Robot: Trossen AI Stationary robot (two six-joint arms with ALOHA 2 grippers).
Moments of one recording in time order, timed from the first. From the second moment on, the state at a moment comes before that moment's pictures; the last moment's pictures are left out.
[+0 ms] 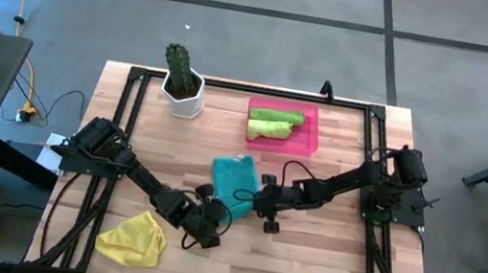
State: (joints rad) left arm -0.39 1.94 1.02 -0.12 -0.53 -0.63; right arm 0.22 1.83 0.81 0.13 0.03 0.01
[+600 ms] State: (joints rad) left arm -0.42 1.89 1.19 -0.20 -0.59 -0.33; right arm 0.04 1.84 0.80 0.15 -0.50 0.64
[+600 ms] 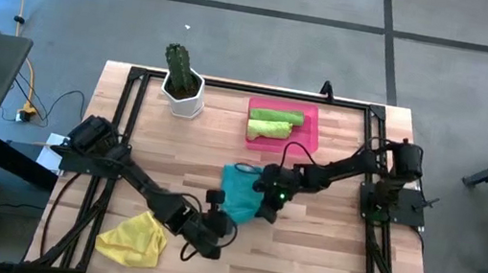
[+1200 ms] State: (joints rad) left arm -0.40 2.01 1.19 -0.25 -0.61 -0.26; right arm 0.01 1.84 0.80 0.15 -0.49 0.81
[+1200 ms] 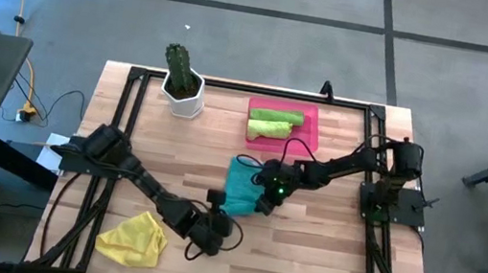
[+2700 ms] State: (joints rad) left arm -0.28 2.01 1.14 -0.26 -0.31 -0.57; right arm 0.01 1.76 0.80 0.15 -0.58 0.40
